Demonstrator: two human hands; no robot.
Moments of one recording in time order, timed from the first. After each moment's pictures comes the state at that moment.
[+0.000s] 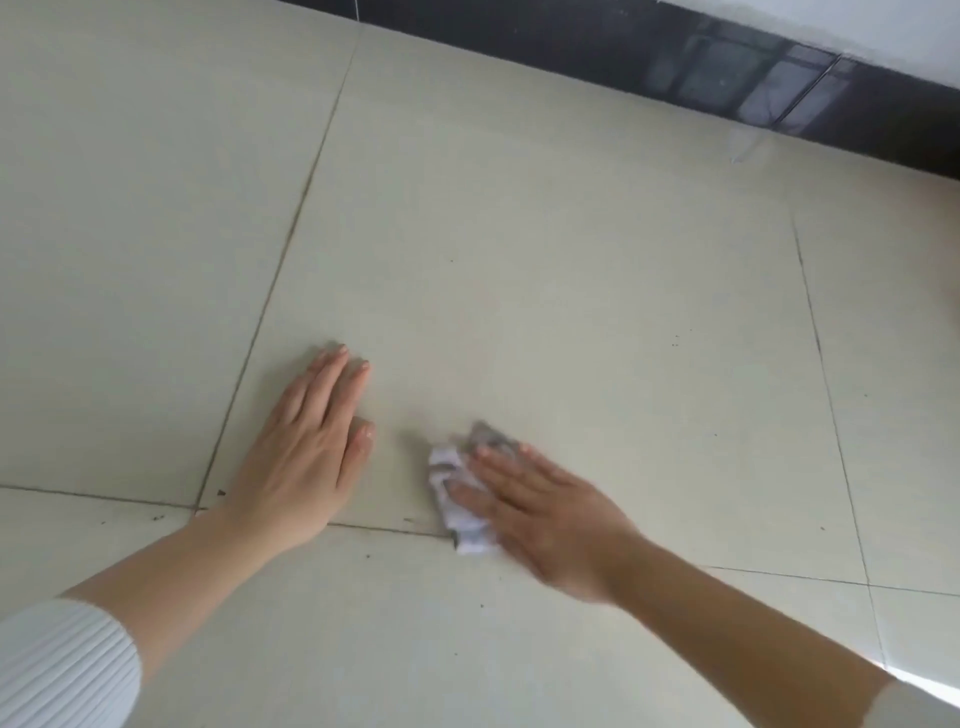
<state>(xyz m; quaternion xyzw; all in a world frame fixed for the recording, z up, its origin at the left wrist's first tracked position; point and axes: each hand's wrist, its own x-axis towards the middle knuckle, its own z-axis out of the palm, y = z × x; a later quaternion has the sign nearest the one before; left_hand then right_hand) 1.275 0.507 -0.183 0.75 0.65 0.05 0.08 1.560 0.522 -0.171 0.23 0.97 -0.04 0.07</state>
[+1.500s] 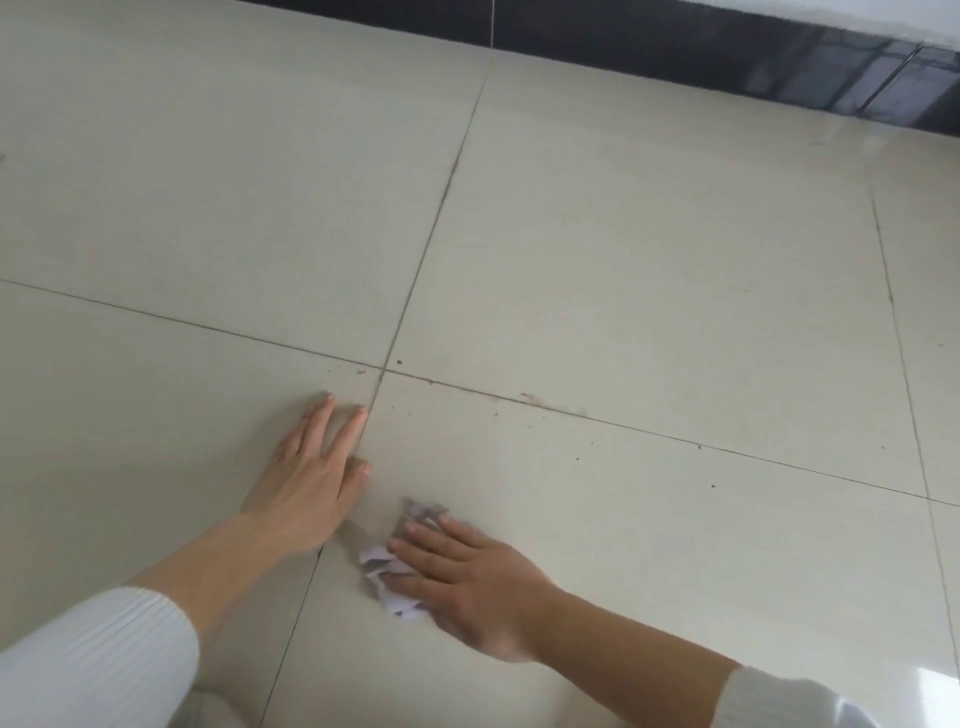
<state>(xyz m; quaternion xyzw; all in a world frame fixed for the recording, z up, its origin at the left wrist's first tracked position) 1.205 0.319 -0.140 0.62 0.75 -0.07 0.22 1.453 0.324 -0.172 0.10 0.98 -0.13 0.05</state>
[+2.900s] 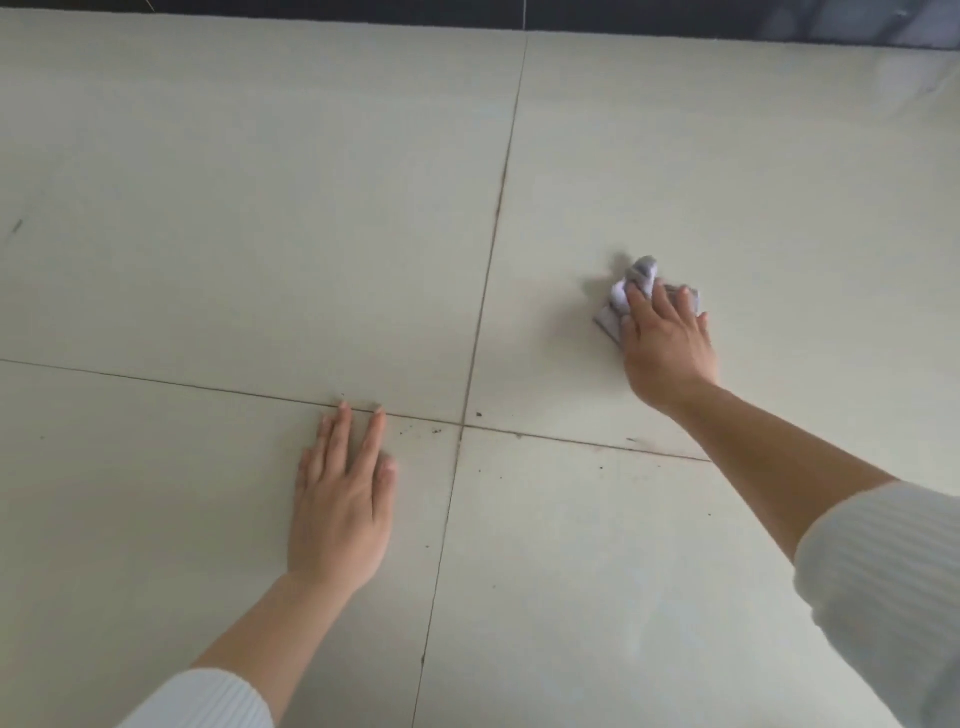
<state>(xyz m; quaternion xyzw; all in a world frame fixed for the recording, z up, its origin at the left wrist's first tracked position) 1.141 0.351 -0.174 0.59 0.80 0.03 0.14 1.420 0.561 -0.157 0.65 0.75 -0.15 -0.03</state>
